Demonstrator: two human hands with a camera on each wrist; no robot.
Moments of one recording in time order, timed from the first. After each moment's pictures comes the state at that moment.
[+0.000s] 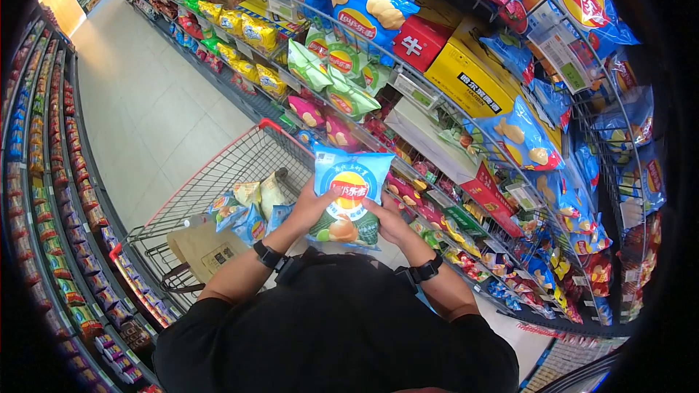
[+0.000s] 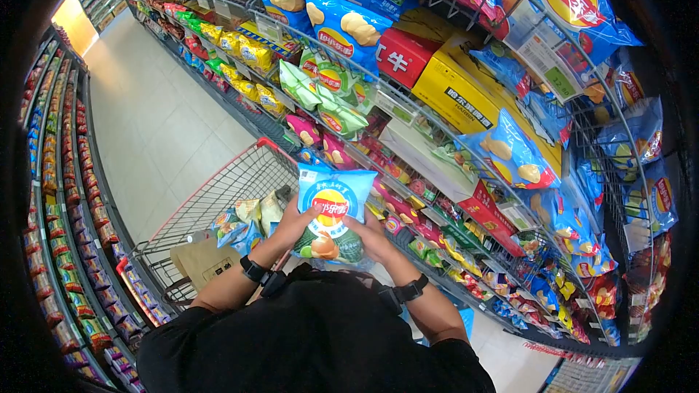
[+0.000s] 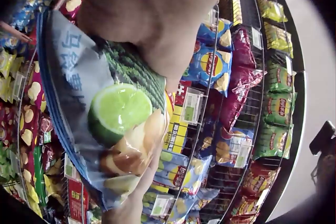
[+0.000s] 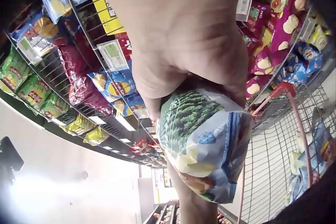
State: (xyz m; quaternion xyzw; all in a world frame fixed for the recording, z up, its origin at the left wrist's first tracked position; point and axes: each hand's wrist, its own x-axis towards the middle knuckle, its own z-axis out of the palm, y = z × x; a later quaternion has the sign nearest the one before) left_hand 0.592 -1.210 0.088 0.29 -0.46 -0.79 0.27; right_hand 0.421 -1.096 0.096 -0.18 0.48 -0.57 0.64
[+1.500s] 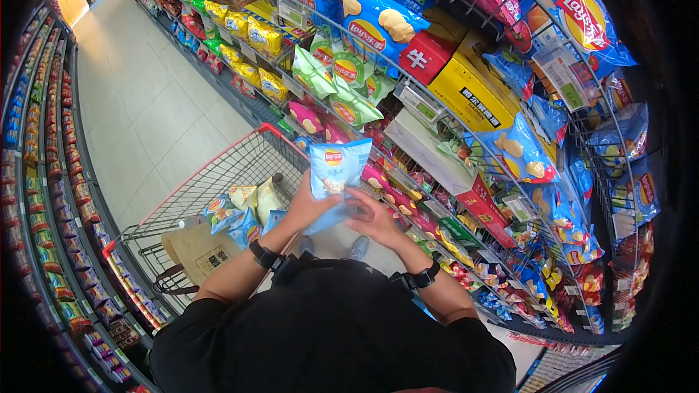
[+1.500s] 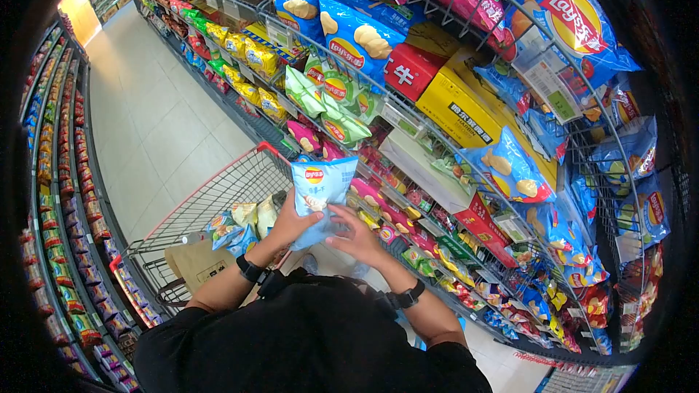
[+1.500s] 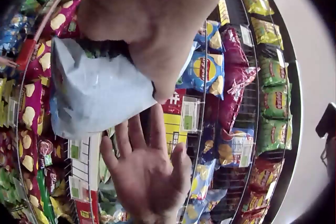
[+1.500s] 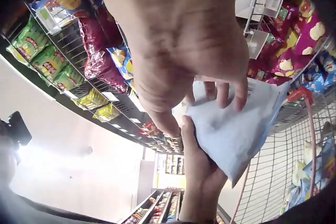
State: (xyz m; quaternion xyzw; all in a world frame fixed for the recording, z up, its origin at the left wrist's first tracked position) left_hand 0.597 -1.230 0.075 0.31 -0.59 -0.67 0.32; right_hand 0.431 -1.111 0.115 -0.43 0.52 -0.47 0.56
